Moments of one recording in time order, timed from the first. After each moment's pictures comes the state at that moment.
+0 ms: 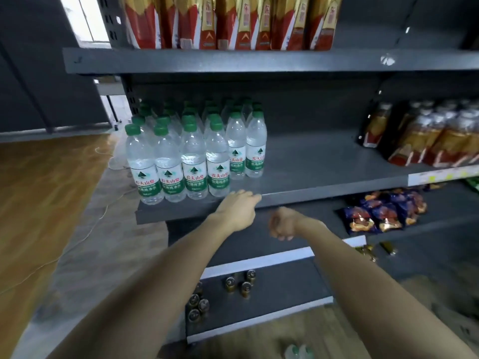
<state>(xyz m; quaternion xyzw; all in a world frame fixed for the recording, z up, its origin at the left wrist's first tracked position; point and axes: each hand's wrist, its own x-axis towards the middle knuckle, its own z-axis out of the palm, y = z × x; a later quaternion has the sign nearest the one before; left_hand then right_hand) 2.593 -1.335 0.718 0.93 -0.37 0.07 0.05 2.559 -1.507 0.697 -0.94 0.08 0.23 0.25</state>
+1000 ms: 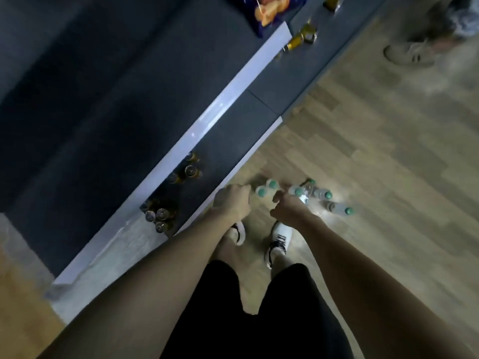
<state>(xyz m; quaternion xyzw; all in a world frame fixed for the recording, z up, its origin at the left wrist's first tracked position) 2.511 -1.589 0.356 0.84 -0.42 -0.34 -0.09 2.381 -1.689 0.309 -0.75 0.39 0.31 0.42</state>
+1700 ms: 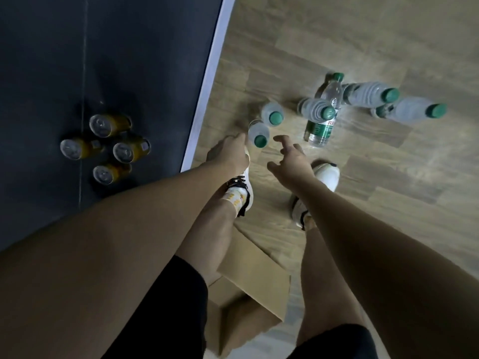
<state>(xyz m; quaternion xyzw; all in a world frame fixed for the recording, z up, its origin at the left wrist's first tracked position) 2.547 -1.618 -0.044 0.73 -0.45 -0.49 -0.17 2.387 -1.637 -0.061 -0.58 0.61 0.20 0.51</state>
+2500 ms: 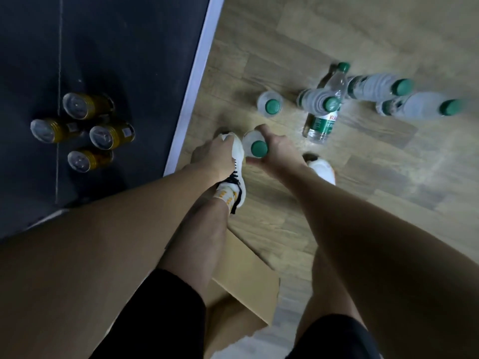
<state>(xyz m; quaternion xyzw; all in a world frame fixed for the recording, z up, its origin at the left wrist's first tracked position) 2.547 -1.575 -0.110 0.71 -0.51 -0.44 -0.22 2.392 -1.631 -0.128 -0.66 0.51 0.20 0.51</state>
